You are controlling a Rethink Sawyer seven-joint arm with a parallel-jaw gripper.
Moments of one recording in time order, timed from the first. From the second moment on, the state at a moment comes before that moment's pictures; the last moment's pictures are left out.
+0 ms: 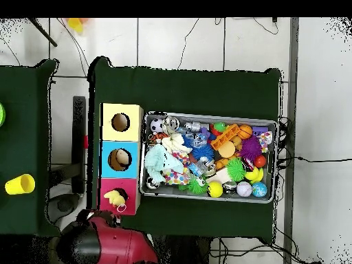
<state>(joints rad) 0.19 -0.90 -0.02 2.27 0.33 0.23 1.84</state>
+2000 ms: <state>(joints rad) 0.06 -0.84 0.03 2.26 0.33 0.19 1.84</state>
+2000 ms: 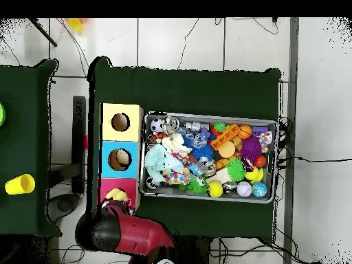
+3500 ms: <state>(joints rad) 0.10 -0.84 0.03 2.23 0.33 0.20 1.84</state>
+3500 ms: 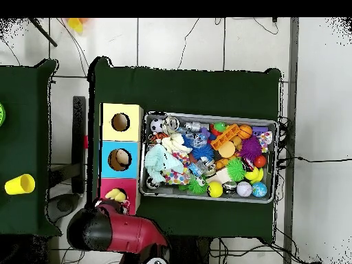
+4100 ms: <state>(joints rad) 0.11 -0.86 0.03 2.18 0.33 0.26 1.84</state>
